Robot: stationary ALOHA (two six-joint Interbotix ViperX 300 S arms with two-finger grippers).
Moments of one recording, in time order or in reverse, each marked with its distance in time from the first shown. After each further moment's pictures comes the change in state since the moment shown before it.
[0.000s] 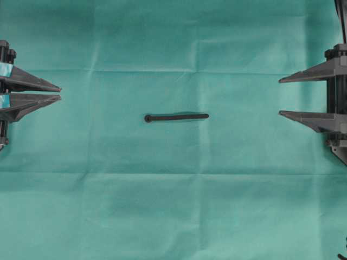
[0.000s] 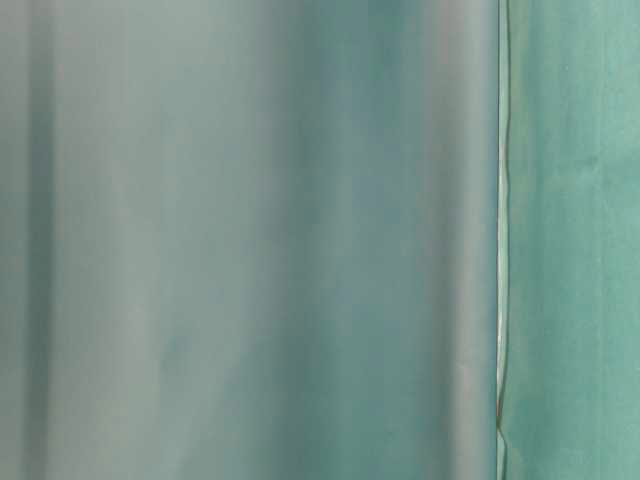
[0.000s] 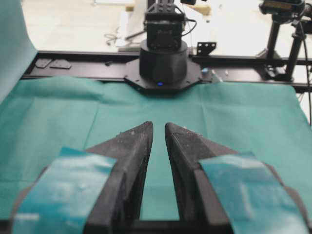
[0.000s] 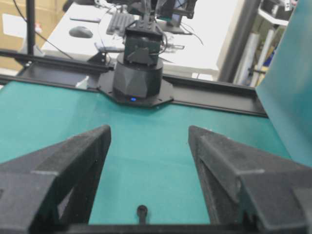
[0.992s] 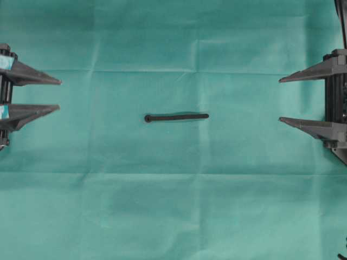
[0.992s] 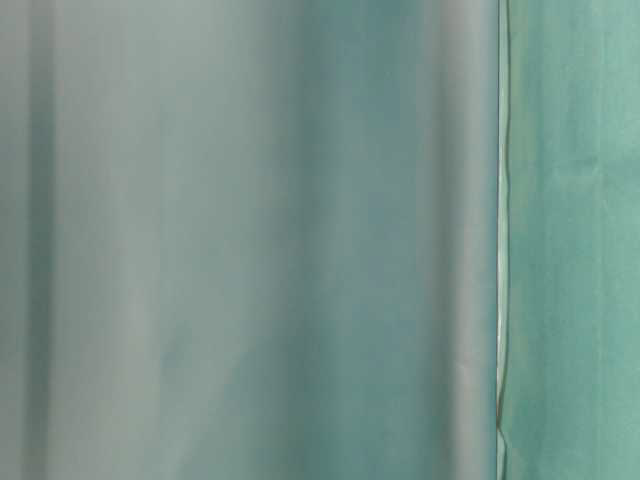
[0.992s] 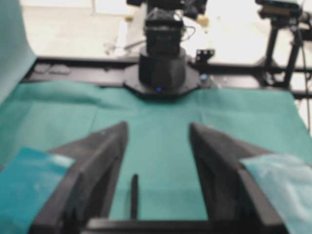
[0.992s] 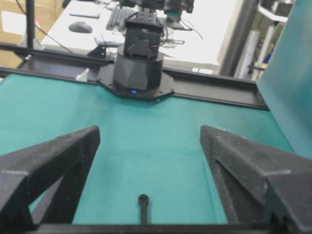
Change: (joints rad) left arm -0.002 0.006 0.052 -0.014 -0.098 0.002; right arm -0.003 -0.002 0.064 0.000 -0.061 0.002
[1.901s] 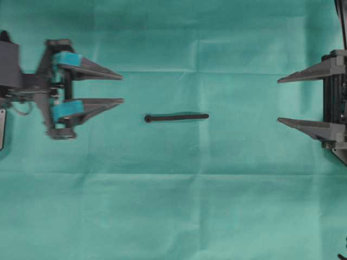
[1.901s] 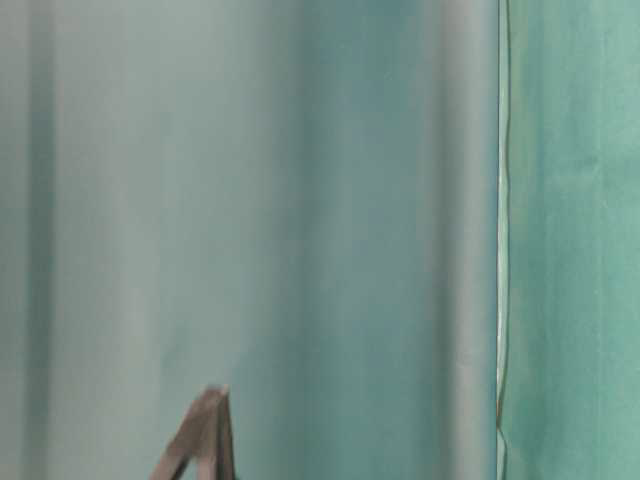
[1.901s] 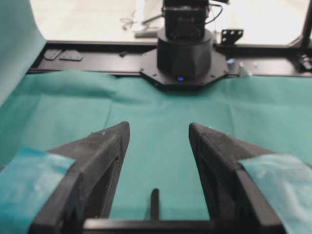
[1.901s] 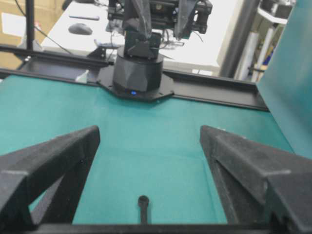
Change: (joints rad) left arm 0.043 0.500 -0.238 0.000 -0.158 0.055; right arm 0.000 0.017 0.009 -0.002 -0.026 0.002
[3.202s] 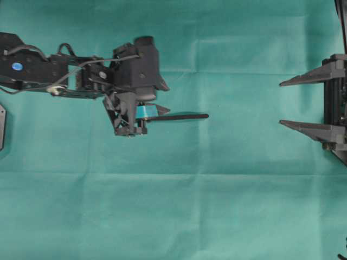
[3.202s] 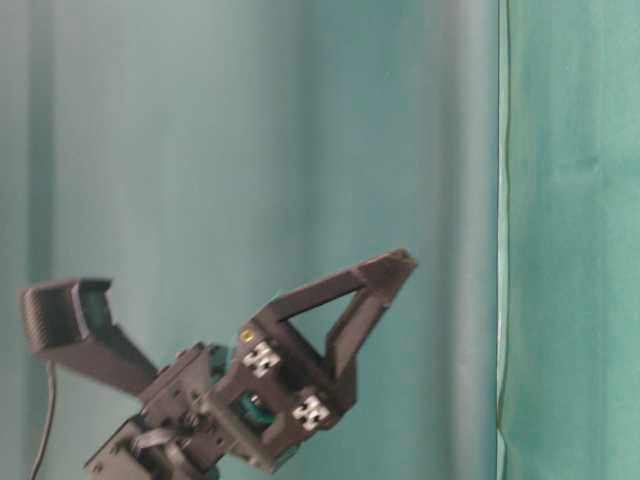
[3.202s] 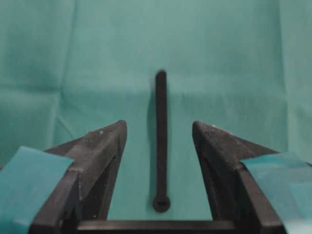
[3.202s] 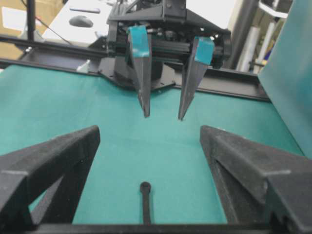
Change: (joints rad) left arm 0.031 0.373 -0.499 0.000 0.836 0.015; right arm 0.000 -0.020 0.054 0.000 -0.029 0.000
